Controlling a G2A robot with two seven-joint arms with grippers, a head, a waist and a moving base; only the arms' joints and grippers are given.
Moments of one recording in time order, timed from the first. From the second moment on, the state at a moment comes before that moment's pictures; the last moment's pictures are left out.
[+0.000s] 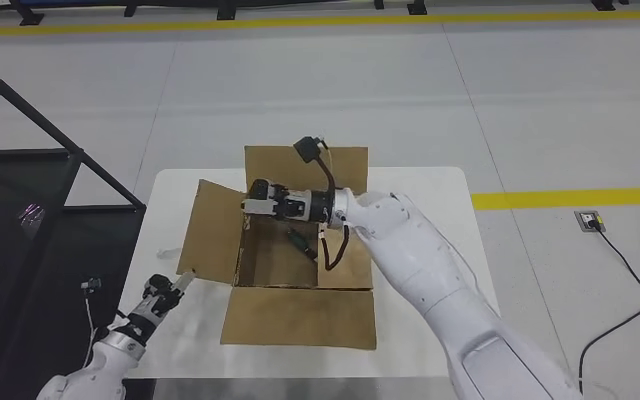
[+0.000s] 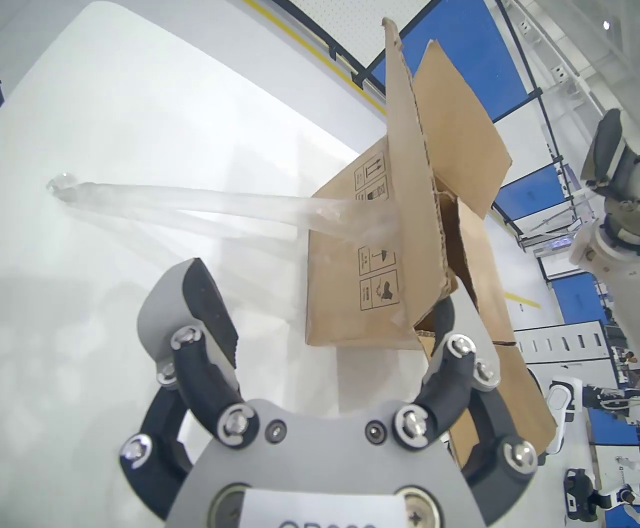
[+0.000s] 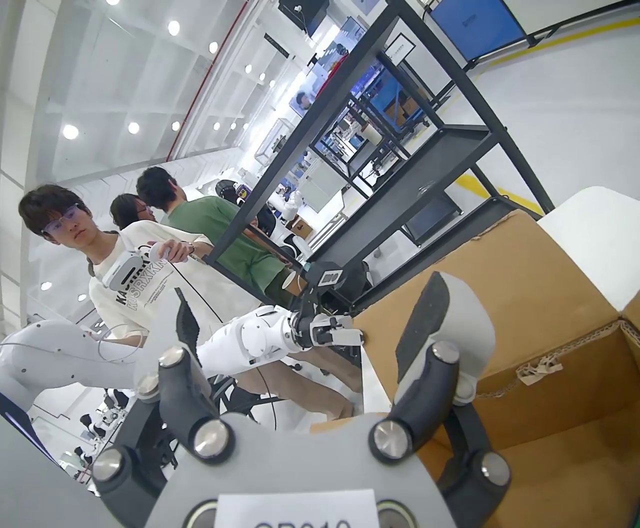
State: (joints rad) left arm 1.55 -1.03 -1.71 -1.75 0.34 -0.21 -0.27; right arm -0.22 -1.68 0.91 -0.57 0.17 -0.90 0.88
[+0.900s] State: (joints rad) left arm 1.47 -1.04 -1.64 -1.68 0.44 -0.02 -0.30; right arm -0.44 -1.56 1.03 -0.97 0.09 -0.70 0.93
